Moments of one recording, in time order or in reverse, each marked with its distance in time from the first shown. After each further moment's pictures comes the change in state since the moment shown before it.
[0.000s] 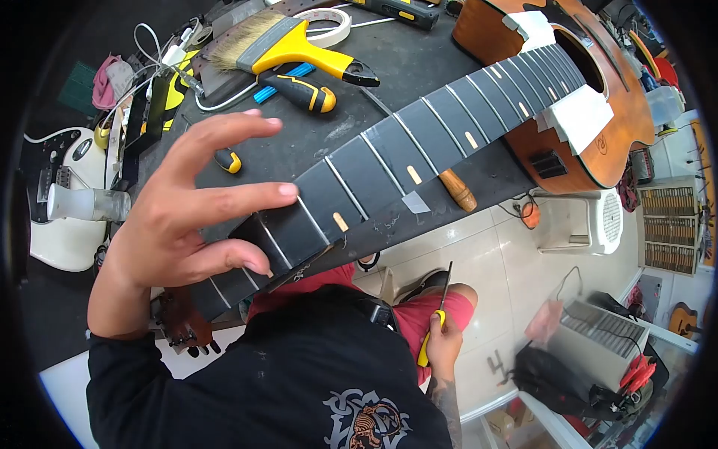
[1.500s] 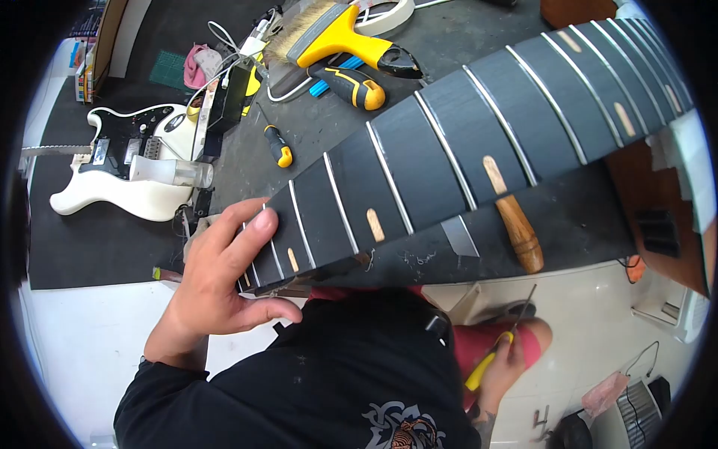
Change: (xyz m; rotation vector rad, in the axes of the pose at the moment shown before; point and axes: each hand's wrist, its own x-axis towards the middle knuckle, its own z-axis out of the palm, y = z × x) left_hand -0.002 0.074 0.039 0.230 -0.042 -0.467; right_hand 0.066 -0.003 0.001 0.263 -0.139 0.092
